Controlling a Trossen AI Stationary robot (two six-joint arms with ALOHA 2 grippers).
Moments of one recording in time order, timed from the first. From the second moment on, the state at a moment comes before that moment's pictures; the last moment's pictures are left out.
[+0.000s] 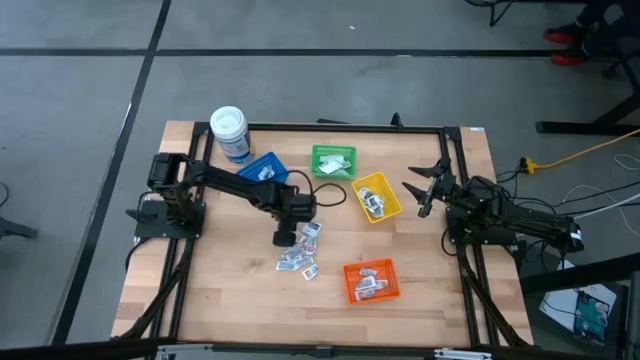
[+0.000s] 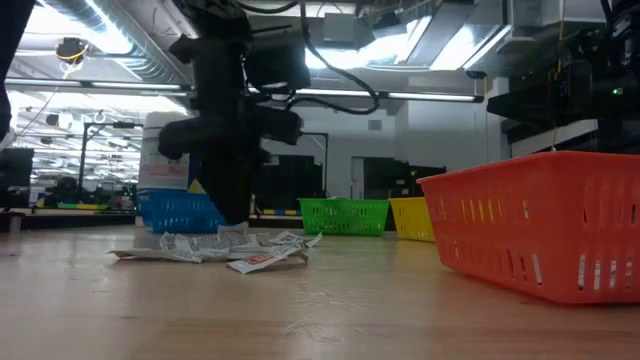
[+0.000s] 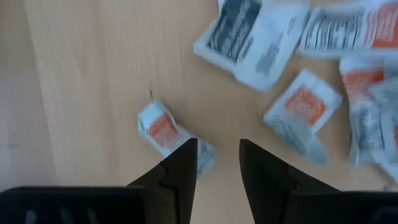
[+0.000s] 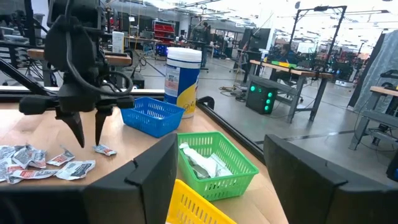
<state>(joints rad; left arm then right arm) 0.00 1.80 1.10 -0.64 -0.09 0.05 -0.24 0.01 0.01 0.05 0.18 -0.16</state>
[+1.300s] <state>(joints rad) -0.03 1.82 1.25 -0.59 -0.05 -0.20 -0.24 0.01 0.01 0.05 0.18 -0.16</state>
